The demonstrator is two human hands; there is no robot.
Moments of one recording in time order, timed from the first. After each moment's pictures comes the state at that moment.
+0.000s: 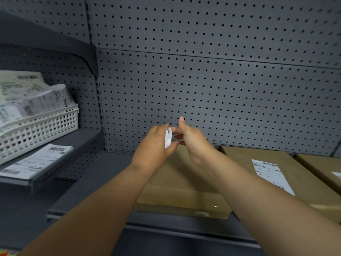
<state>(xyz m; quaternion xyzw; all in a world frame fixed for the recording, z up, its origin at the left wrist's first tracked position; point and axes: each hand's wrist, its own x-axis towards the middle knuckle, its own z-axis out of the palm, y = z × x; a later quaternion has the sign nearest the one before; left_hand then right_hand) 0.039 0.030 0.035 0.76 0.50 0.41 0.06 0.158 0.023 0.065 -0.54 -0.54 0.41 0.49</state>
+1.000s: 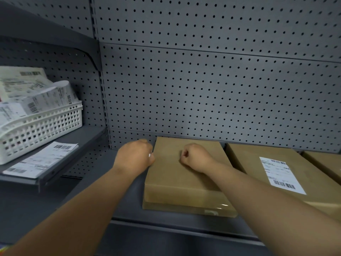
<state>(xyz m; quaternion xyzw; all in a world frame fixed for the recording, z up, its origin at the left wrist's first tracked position) -0.020 0.044 0.017 0.80 0.57 0.15 -0.10 0.172 0.038 0.015 -0.66 -0.73 0.06 0.17</state>
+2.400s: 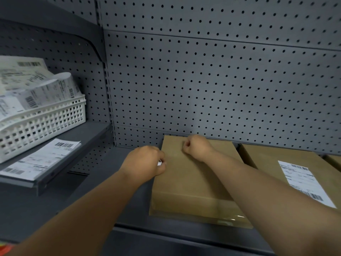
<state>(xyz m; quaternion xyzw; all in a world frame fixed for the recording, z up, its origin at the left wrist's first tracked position) -0.024 0.061 -0.001 0.85 0.50 0.14 0.00 0.157 0.095 0.015 -0.68 -0.71 0.09 0.16</state>
